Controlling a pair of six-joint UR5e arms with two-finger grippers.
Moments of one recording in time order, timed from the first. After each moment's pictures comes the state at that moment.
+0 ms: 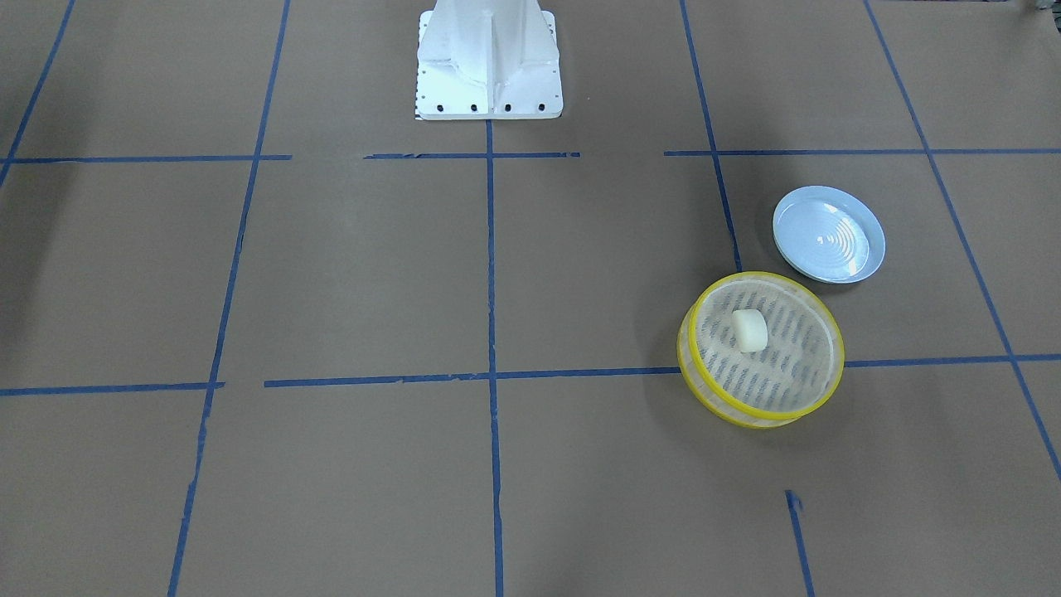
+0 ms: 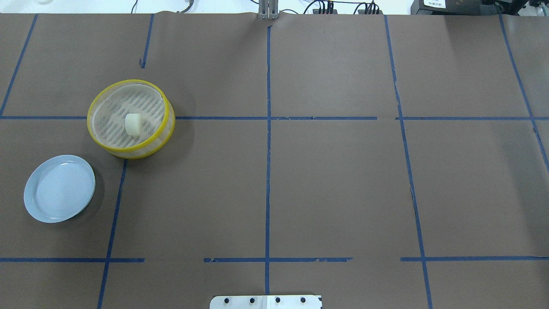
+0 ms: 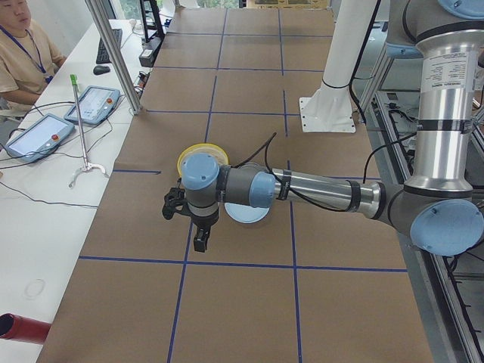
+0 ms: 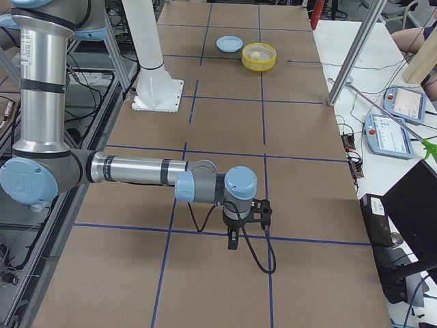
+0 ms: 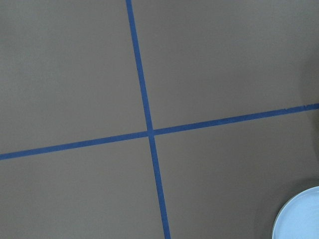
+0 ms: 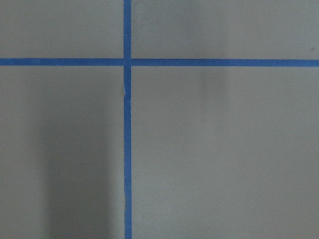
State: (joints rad) left arm -1.56 -1.50 -1.75 -1.57 -2.36 0.04; right arm 1.57 -1.68 1.65 -1.57 2.29 0.01
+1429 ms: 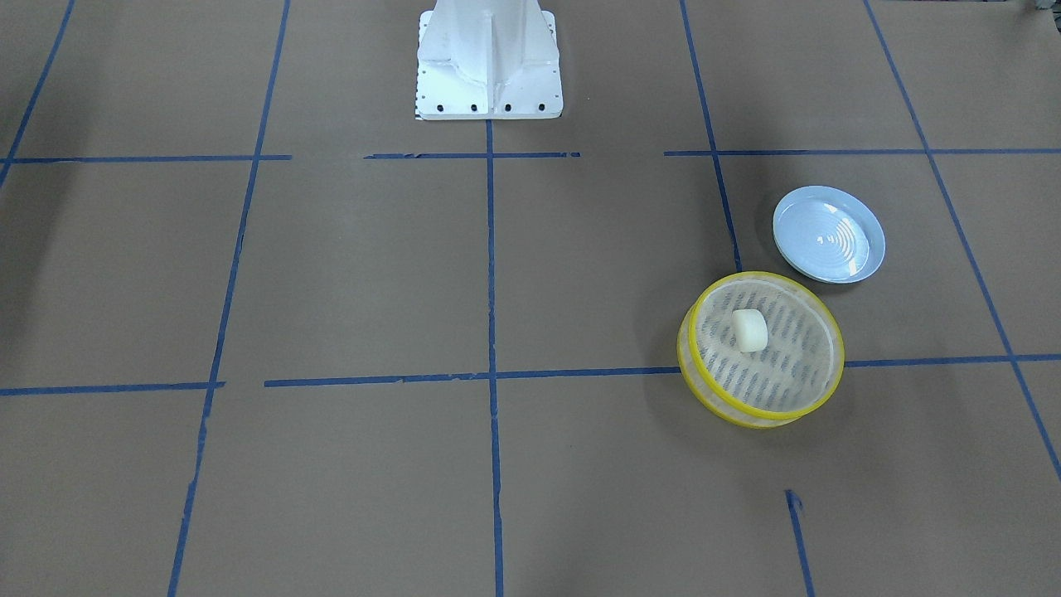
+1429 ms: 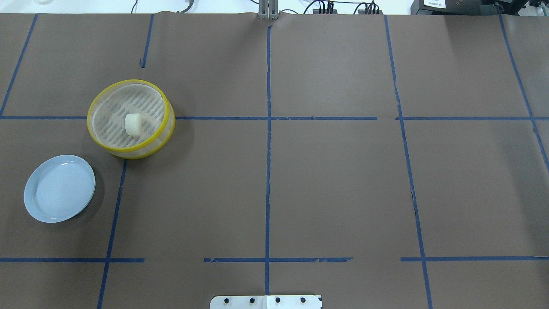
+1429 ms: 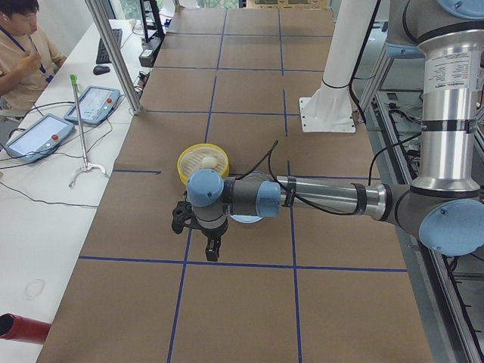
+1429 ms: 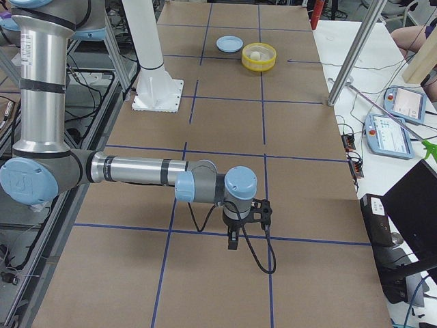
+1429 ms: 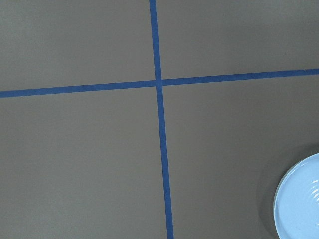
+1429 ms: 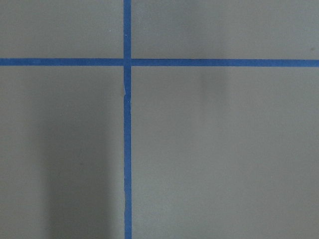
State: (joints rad) left arm -1.56 -1.51 -1.71 -1.51 -2.40 0.04; right arm 1.57 -1.68 1.65 -1.57 2.29 0.01
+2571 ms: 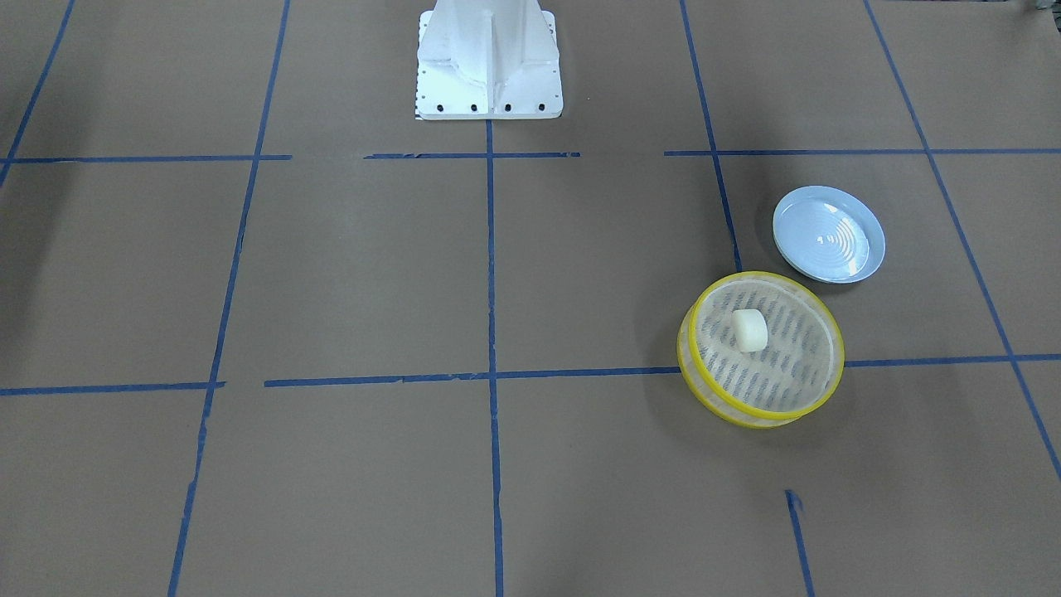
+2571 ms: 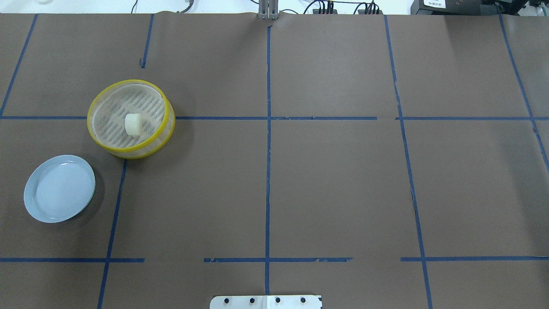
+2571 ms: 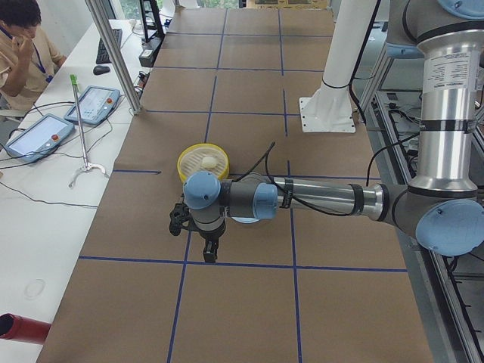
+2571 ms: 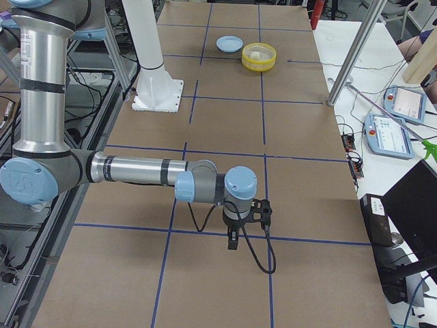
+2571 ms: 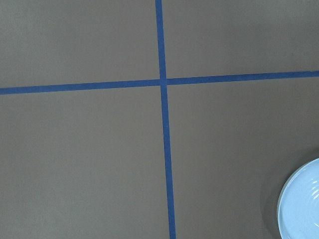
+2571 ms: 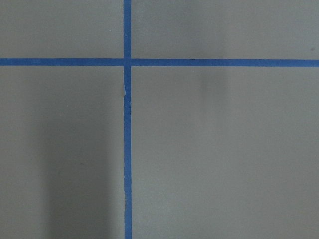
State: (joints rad) left arm -1.56 -1.53 -1.69 -1.52 -2.40 0.04; right arm 1.57 -1.68 1.65 -1.57 2.29 0.01
